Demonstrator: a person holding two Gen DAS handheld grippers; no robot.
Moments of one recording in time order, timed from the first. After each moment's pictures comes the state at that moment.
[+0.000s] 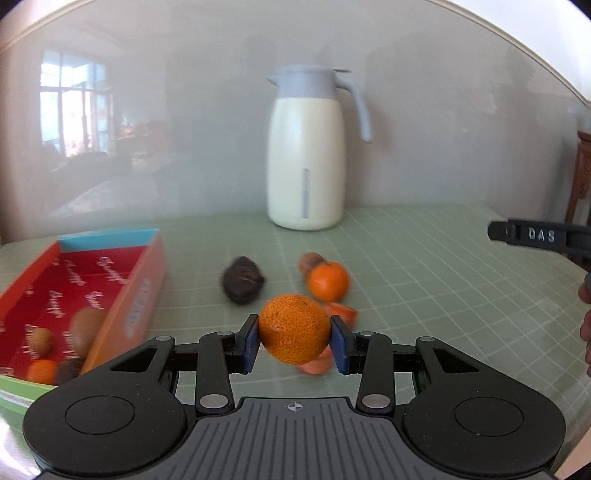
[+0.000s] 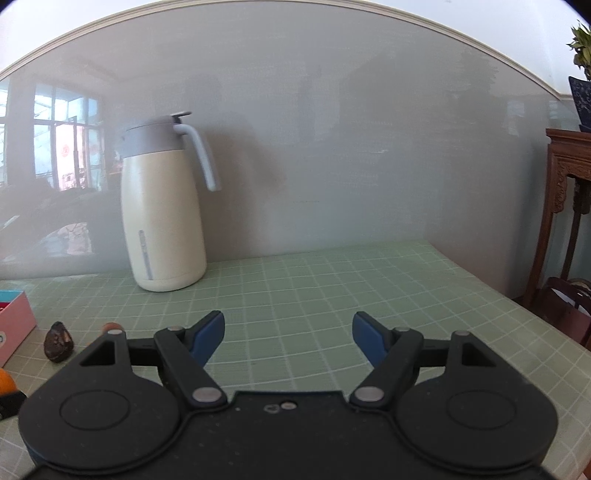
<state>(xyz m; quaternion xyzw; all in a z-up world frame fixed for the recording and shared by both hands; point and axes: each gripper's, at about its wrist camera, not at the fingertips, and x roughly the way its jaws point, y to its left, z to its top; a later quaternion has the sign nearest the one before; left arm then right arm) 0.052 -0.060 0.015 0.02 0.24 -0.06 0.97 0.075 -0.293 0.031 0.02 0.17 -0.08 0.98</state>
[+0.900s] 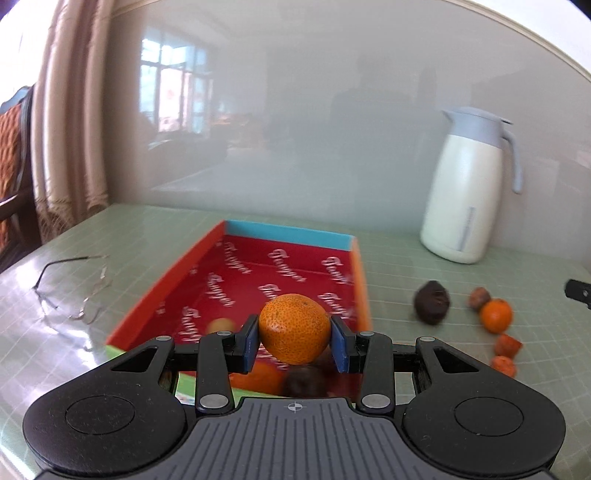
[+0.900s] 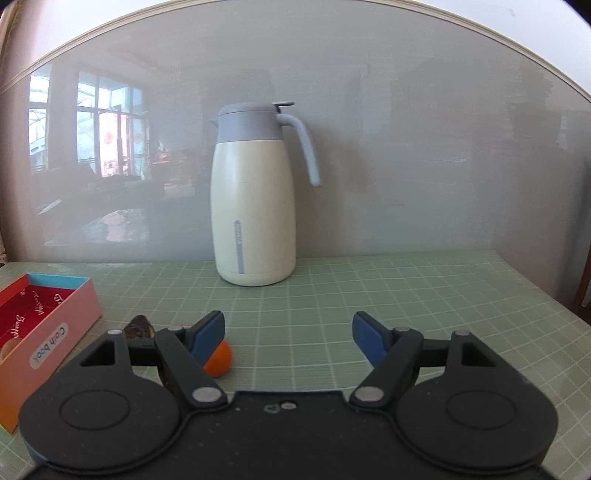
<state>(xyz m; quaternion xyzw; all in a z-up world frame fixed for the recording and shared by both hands) 0.049 0.090 0.018 -0.05 0.23 0.08 0.97 0.087 -0.212 0.031 0.00 0.18 -0.01 0.98</state>
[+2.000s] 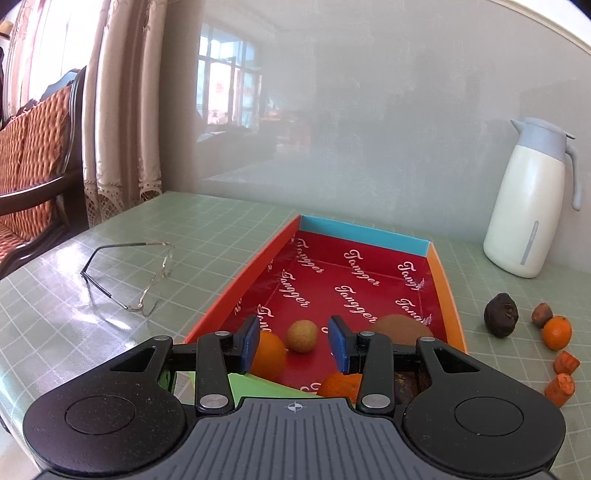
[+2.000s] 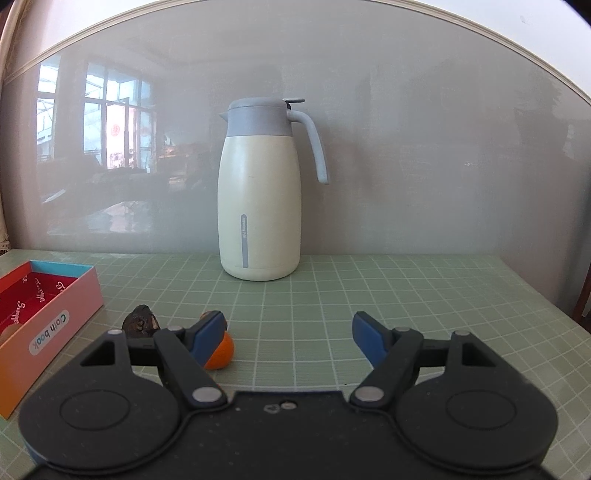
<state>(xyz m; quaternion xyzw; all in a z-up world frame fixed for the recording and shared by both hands) 0.055 0.127 0.007 -0.06 0.24 0.16 0.96 0.082 -0.212 0.026 -0.02 0.18 0.00 0.98</state>
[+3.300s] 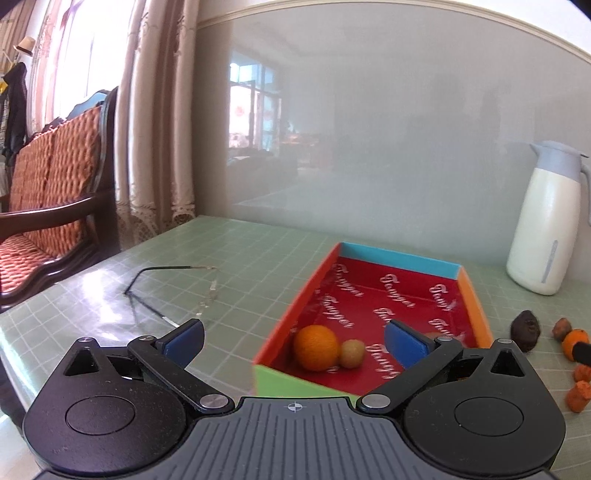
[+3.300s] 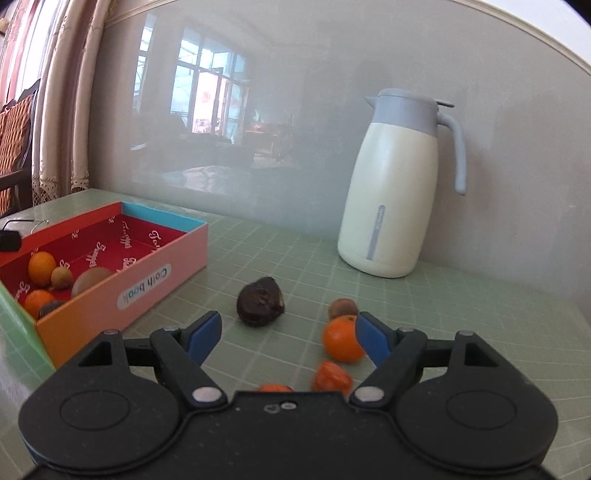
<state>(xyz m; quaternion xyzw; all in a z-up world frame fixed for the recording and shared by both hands) 0.031 0.152 0.016 -0.05 0.20 0.20 0.96 0.096 -0.120 0.007 -0.11 0.20 0.13 0.97</state>
